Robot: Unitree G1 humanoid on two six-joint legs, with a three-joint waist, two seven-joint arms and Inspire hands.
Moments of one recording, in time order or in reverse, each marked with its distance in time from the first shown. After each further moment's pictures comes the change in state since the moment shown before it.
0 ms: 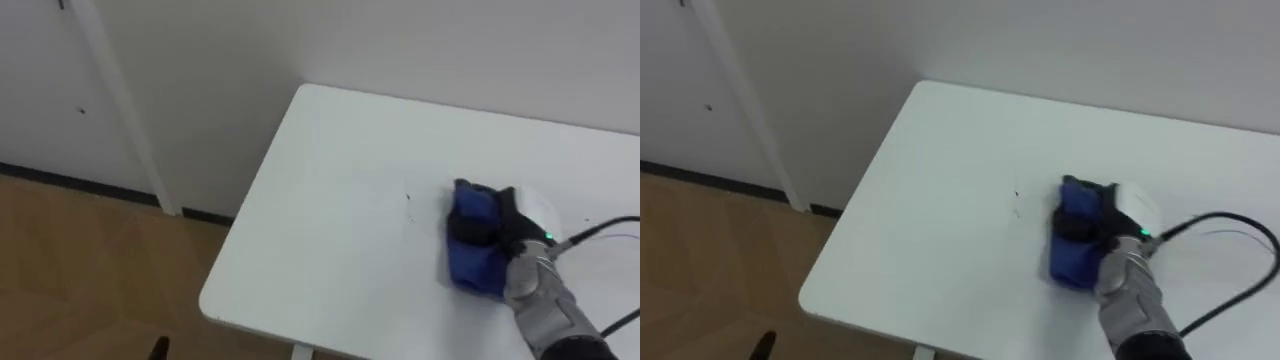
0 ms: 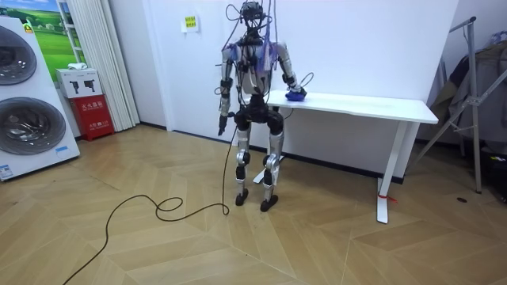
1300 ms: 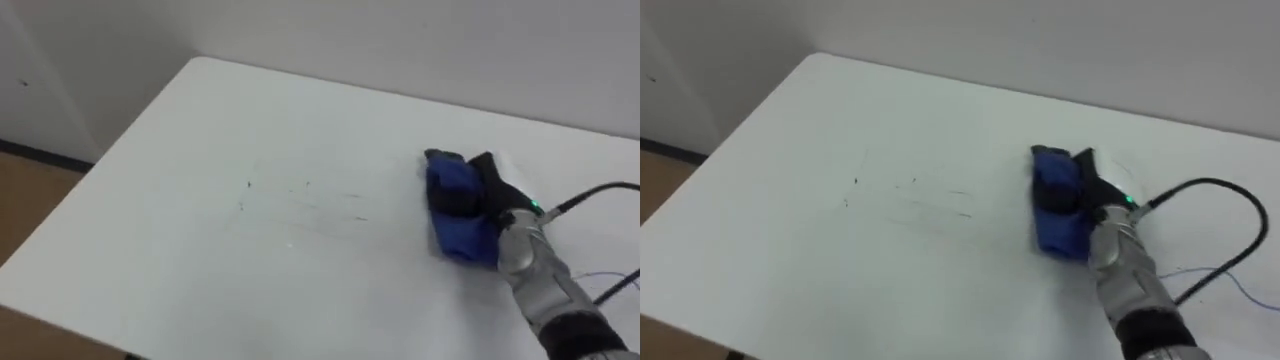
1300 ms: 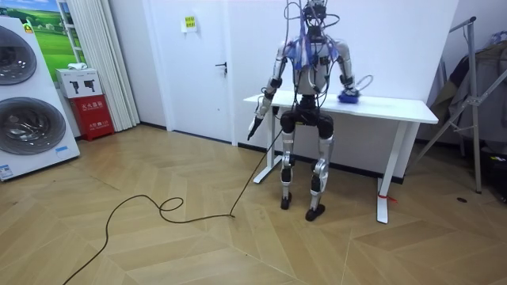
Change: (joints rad) left arm 0.128 0.061 0.224 -0.070 -0.011 -0.002 0.024; right arm 0.080 -0.148 -0.258 0.124 0.086 -0.149 -0.095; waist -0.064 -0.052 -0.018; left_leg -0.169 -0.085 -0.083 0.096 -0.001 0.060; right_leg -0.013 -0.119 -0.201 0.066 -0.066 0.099
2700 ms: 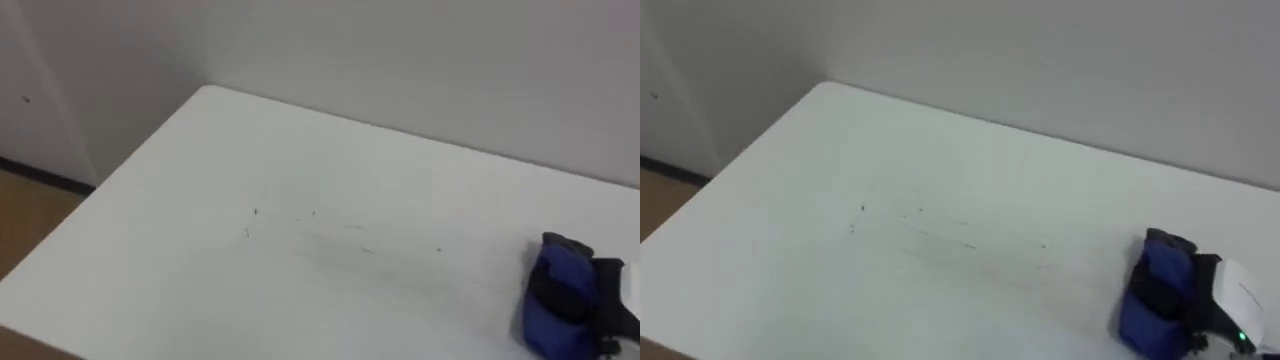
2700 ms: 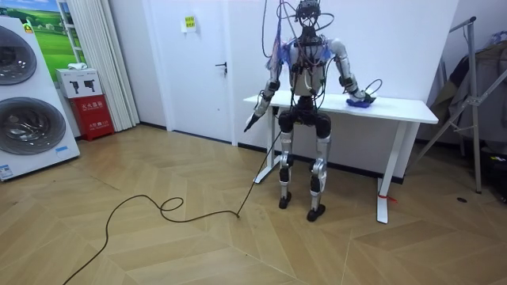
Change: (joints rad) left arm 0.084 -0.065 -0.005 -0.181 0.324 -0.059 0.081; right arm 0.333 0.045 -0.046 -0.056 -0.024 -0.121 -0.221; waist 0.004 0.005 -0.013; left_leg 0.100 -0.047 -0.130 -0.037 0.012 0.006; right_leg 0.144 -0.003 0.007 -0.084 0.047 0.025
